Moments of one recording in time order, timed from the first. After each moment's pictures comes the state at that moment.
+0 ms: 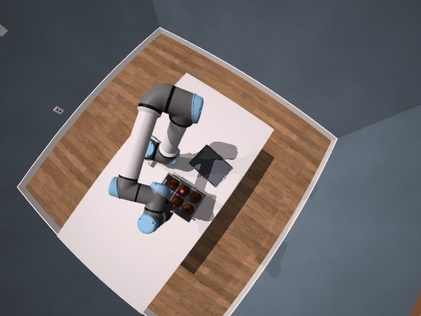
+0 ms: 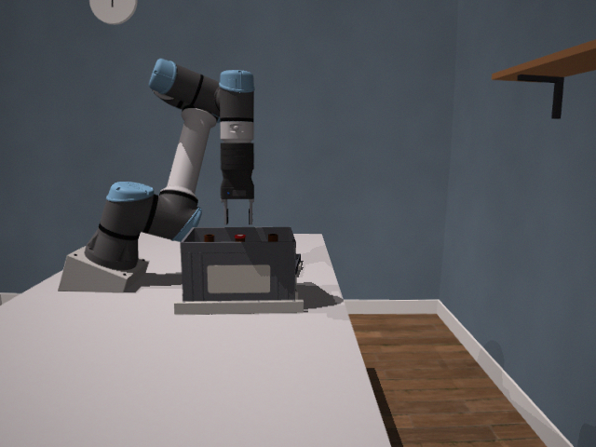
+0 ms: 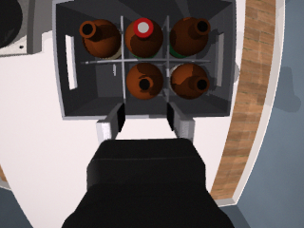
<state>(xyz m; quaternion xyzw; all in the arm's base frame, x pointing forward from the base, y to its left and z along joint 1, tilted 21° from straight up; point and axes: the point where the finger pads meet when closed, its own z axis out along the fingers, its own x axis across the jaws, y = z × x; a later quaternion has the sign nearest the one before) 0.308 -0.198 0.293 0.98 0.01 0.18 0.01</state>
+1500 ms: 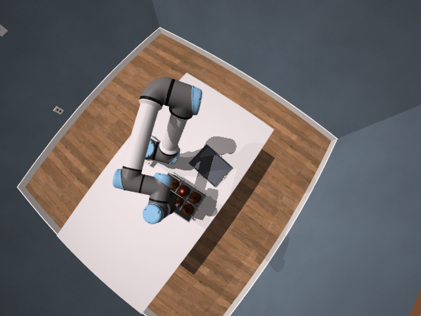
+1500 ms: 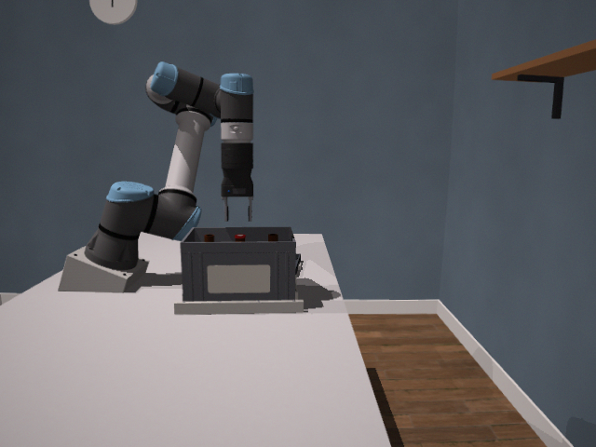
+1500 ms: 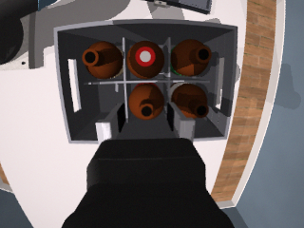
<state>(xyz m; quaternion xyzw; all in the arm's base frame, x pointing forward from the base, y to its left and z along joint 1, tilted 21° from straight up) 0.305 -0.156 0.291 0.98 0.01 0.18 0.01</state>
